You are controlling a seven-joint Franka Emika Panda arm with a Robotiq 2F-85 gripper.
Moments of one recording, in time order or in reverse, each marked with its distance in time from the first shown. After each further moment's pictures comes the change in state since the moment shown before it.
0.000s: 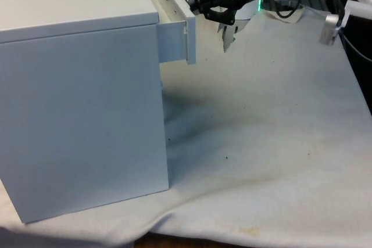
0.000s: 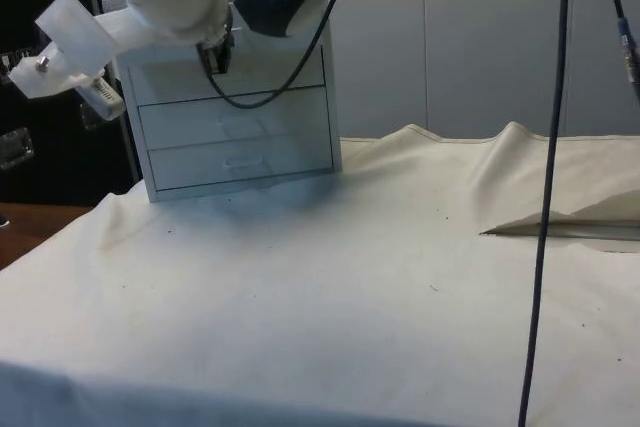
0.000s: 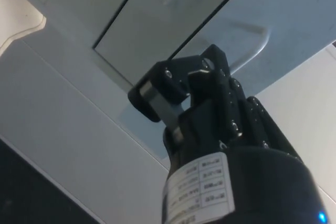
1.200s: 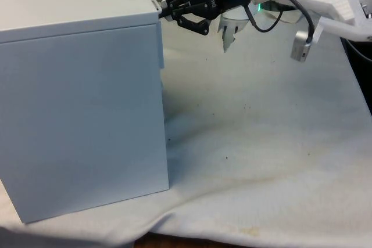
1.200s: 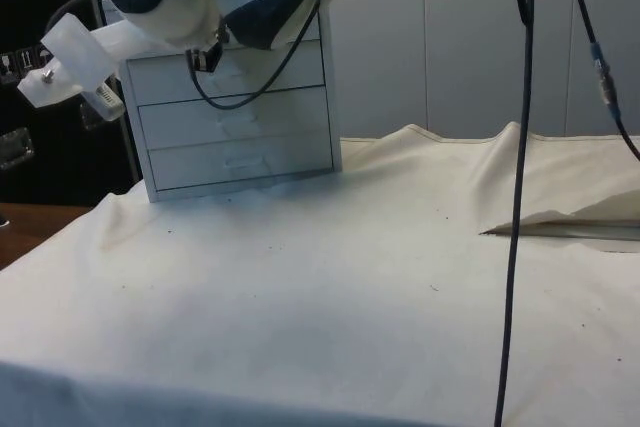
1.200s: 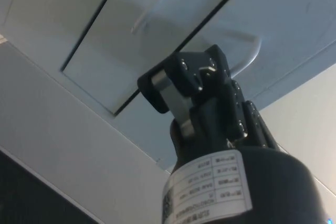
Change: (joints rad) arm -0.016 0.116 -0.087 0.102 -0.012 0.050 0.169
